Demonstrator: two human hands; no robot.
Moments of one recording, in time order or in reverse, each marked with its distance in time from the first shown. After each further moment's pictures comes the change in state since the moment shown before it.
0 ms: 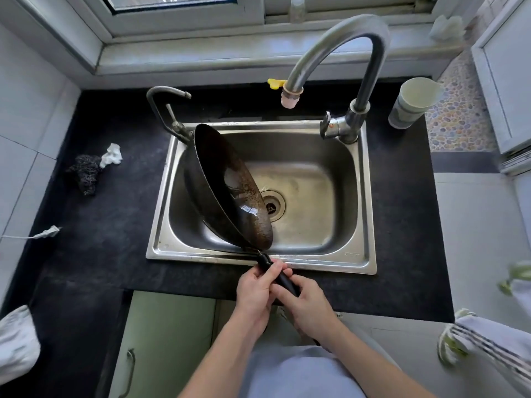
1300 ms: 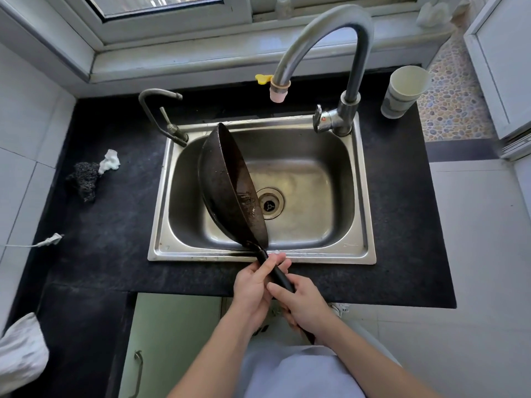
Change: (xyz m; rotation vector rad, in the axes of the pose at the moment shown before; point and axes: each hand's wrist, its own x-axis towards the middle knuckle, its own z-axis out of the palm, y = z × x) left_hand 0.003 0.001 -0.007 -0.106 -0.021 -0.047; right_hand -0.003 0.007 0.010 0.175 -0.109 0.063
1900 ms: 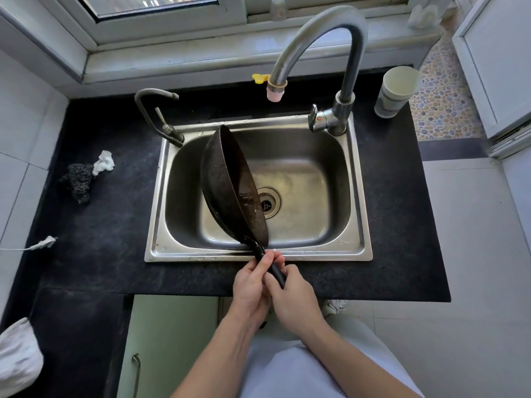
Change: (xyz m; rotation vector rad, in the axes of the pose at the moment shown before) left_hand 0.002 -0.005 -0.003 -0.104 -0.021 0.001; right_hand -0.002 -0.011 0.024 -0.332 0.333 0.036
